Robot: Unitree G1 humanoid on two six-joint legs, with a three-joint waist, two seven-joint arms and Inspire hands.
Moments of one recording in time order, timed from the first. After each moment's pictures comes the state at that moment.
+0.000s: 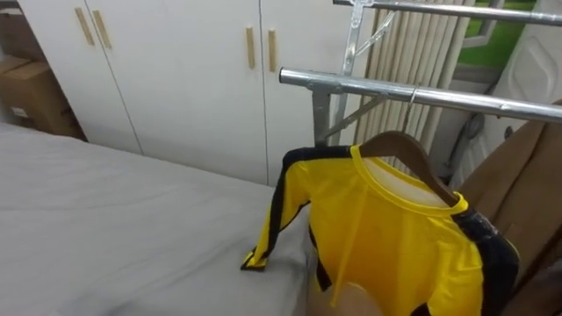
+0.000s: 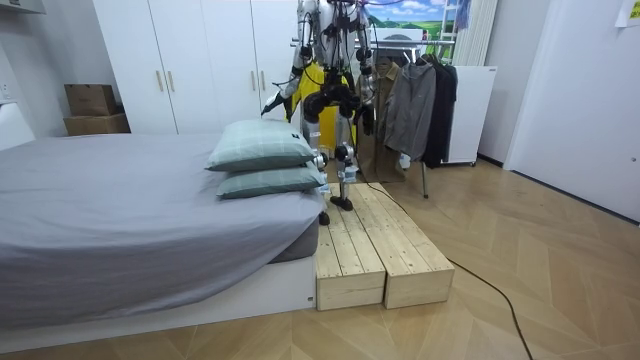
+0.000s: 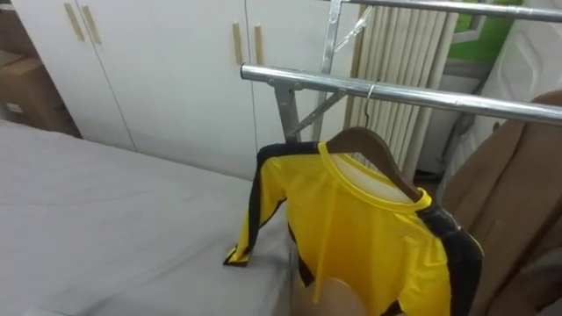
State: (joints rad) left arm 0.19 0.18 -0.08 0.70 0.49 -0.12 0.49; right arm 0.06 -0.22 0.06 1.32 -0.04 0.02 -0.01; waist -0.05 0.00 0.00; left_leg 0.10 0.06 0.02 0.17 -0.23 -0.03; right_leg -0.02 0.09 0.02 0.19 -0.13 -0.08
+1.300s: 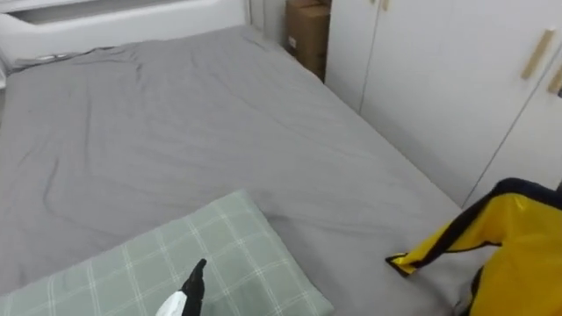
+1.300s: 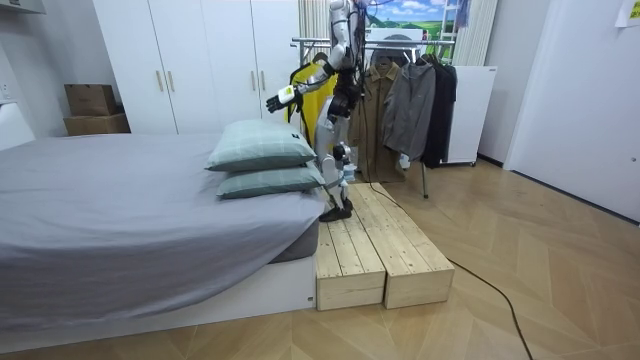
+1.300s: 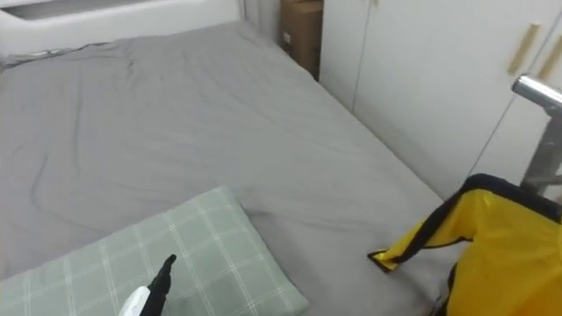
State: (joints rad) left arm 0.15 0.20 -0.23 0.51 0.42 -0.18 0.31; right arm -0.02 -0.26 0.21 1.32 -0.18 -0.08 -0.03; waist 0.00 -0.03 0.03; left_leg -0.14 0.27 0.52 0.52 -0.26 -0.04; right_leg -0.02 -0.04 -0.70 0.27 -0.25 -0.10
